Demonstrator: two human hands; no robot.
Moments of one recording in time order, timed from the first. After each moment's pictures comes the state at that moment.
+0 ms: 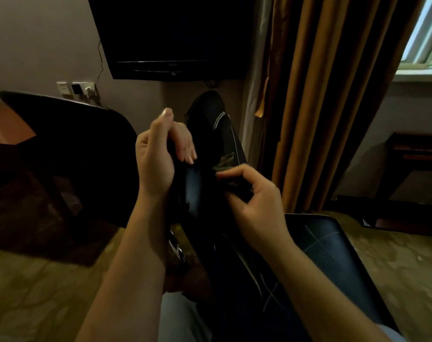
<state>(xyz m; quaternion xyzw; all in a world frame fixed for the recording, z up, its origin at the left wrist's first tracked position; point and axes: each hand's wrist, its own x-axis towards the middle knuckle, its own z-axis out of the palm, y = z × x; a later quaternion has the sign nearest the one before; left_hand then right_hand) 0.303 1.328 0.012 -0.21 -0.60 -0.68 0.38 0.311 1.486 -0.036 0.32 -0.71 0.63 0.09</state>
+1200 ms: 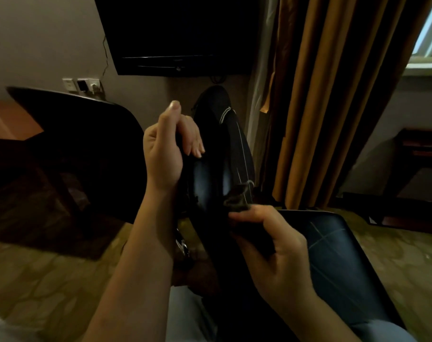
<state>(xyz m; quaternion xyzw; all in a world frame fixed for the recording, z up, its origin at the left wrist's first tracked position) 0.305 1.328 0.013 -0.21 -0.60 -0.67 0.38 0.353 1.506 -0.075 0.38 -0.69 0.58 0.21</state>
